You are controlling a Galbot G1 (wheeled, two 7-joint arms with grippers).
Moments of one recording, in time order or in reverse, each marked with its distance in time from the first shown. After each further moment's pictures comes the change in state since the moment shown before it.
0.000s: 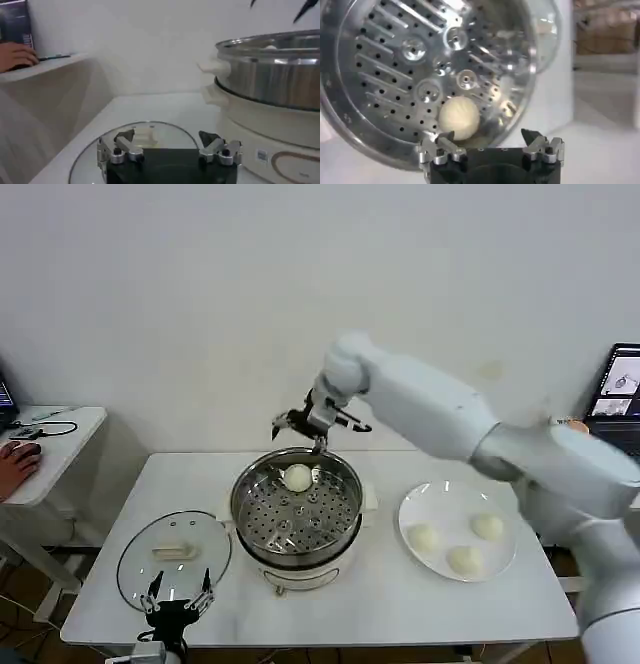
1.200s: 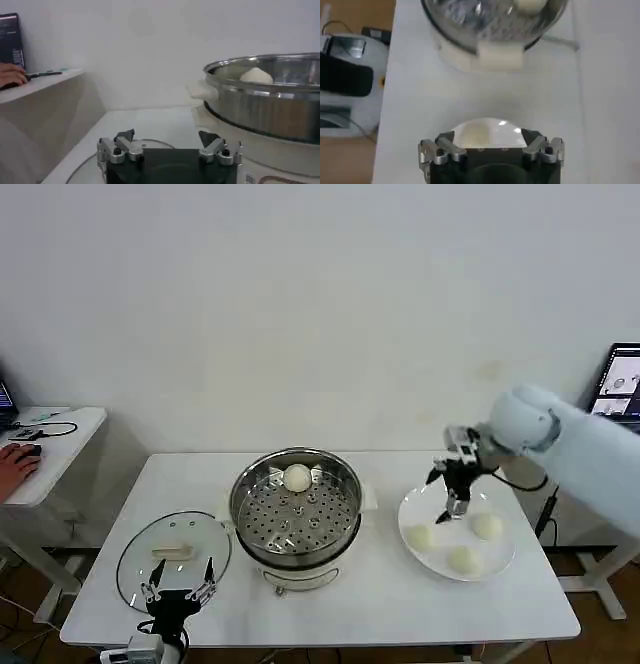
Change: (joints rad) left arm 0.007 0.015 0.007 -0.051 -0.013 0.019 0.006; right arm -0.390 -0.543 0.126 0.347 0.037 -0.818 -0.136
